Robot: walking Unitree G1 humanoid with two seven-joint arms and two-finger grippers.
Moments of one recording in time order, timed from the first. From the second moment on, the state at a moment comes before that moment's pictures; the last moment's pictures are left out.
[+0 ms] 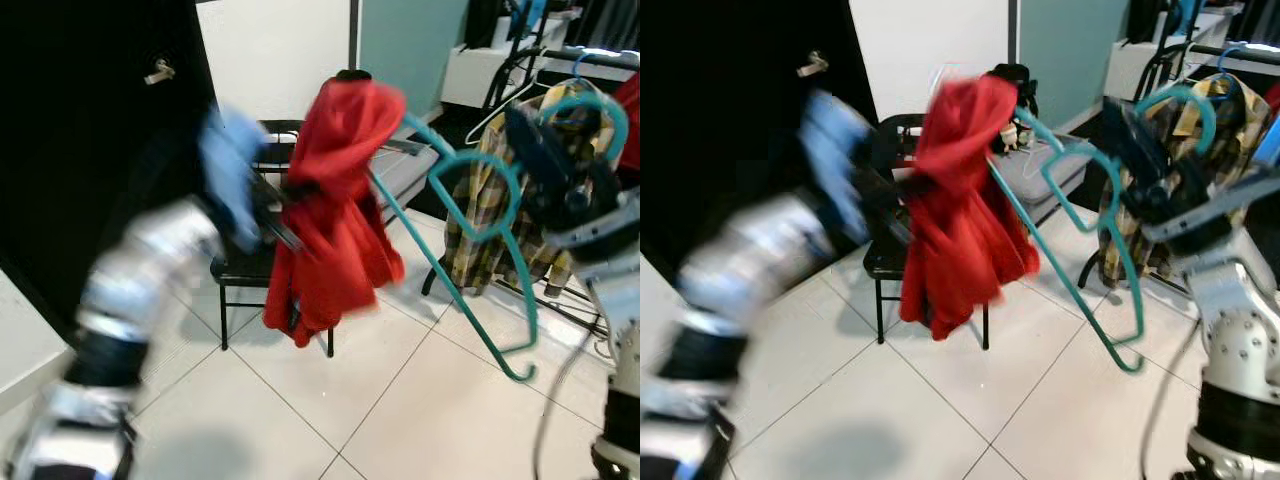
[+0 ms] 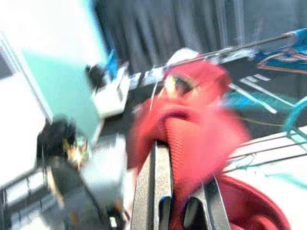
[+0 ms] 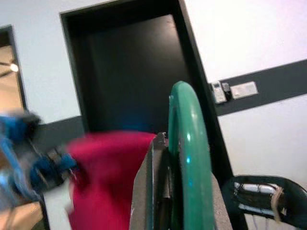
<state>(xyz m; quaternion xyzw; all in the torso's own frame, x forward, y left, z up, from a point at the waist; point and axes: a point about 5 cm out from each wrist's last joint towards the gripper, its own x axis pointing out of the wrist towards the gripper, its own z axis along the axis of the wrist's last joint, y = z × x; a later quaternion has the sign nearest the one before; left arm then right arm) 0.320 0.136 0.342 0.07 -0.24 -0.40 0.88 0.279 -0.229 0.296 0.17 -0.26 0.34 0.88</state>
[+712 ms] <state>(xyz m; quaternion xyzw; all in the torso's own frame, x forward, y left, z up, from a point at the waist) 0.329 0.142 0.370 0.20 -0.19 -0.51 0.81 0.278 -0.174 0.259 0.11 -0.16 0.46 0.87</state>
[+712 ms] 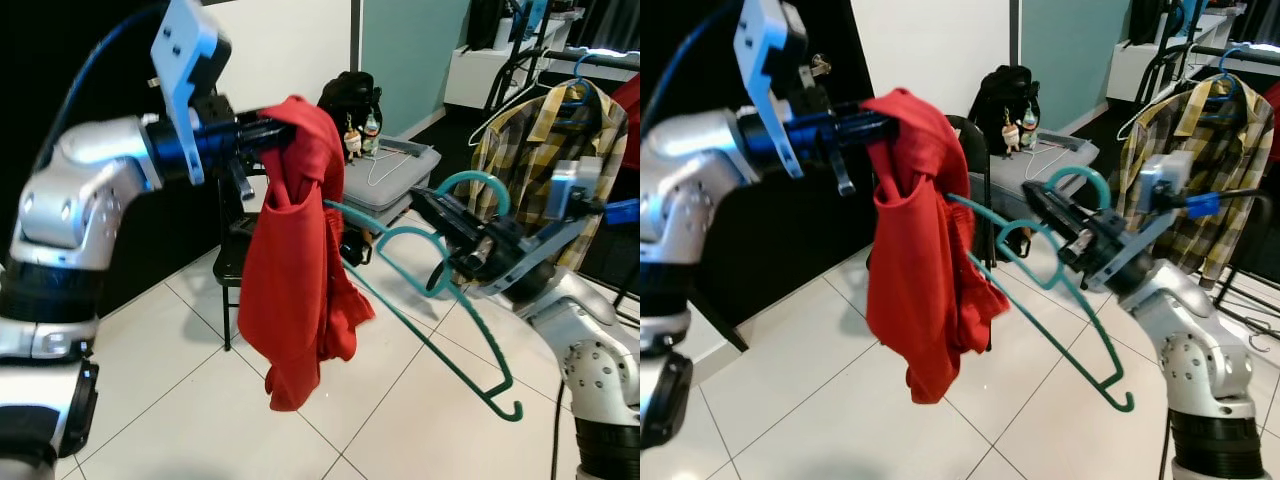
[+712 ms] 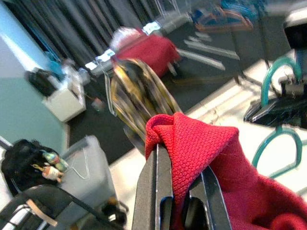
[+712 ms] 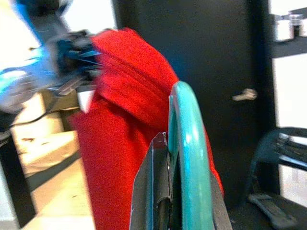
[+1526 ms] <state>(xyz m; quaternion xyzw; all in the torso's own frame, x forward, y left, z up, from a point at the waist) 0.322 0.152 0.362 0.46 -0.10 -0.60 0.64 0.265 -0.167 0.253 0.08 -0.13 0.57 0.81</state>
